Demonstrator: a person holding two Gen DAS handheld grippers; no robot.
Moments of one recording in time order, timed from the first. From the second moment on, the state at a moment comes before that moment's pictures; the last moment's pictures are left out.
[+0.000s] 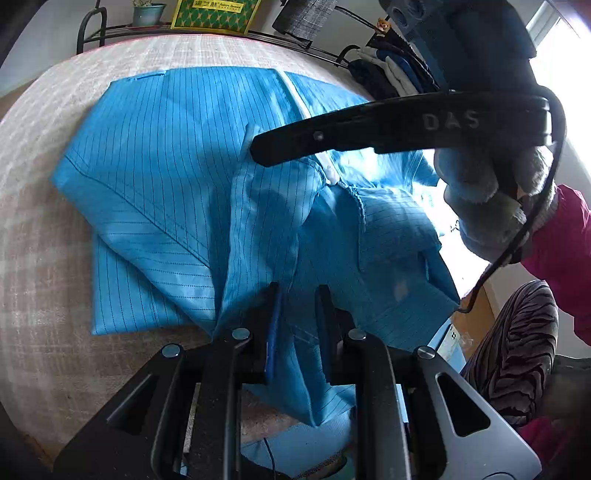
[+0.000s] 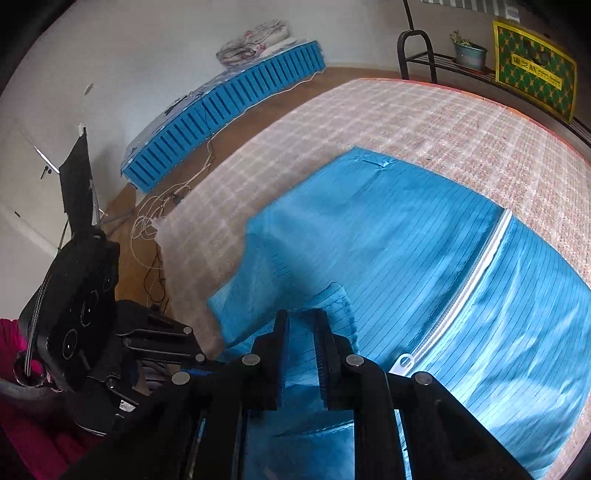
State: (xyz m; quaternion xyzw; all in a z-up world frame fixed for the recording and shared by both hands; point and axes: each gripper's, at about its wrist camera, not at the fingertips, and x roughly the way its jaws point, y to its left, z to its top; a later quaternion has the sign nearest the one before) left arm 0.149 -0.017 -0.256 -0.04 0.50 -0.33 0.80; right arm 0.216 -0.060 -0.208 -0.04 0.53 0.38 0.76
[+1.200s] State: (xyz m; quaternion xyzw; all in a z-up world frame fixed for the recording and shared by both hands) left arm 0.161 -0.086 -0.201 0.03 0.46 -0.36 0.81; right arm 0.109 -0.220 -0.195 0.06 0.49 0.28 0.82
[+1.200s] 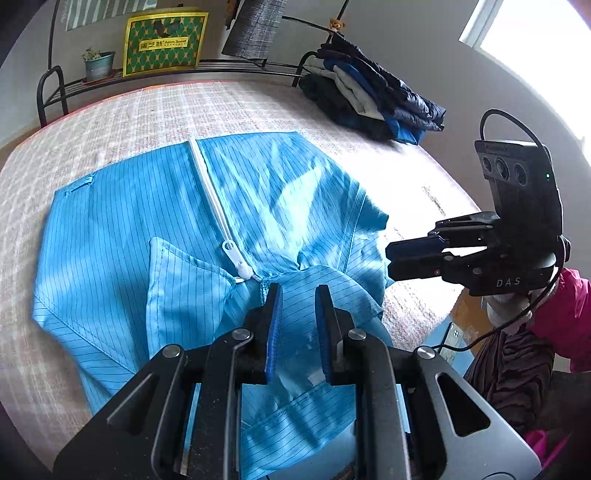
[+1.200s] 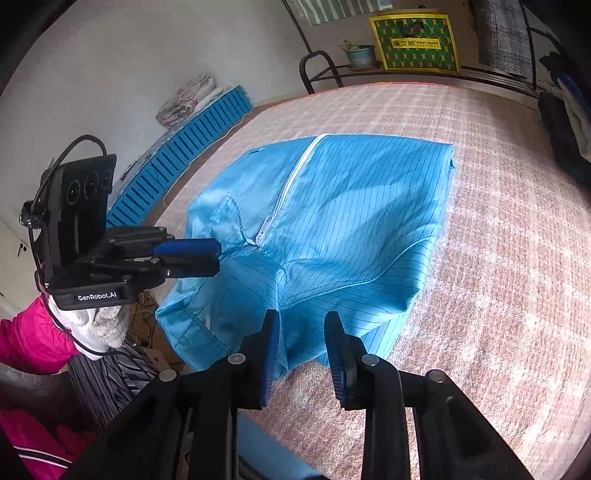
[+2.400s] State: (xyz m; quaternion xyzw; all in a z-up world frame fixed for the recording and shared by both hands) left arm 0.178 -0.114 -0.209 0.04 0.48 -0.40 0.78; right arm 0.088 -0.187 -0.215 0.08 0.49 0.32 0.80
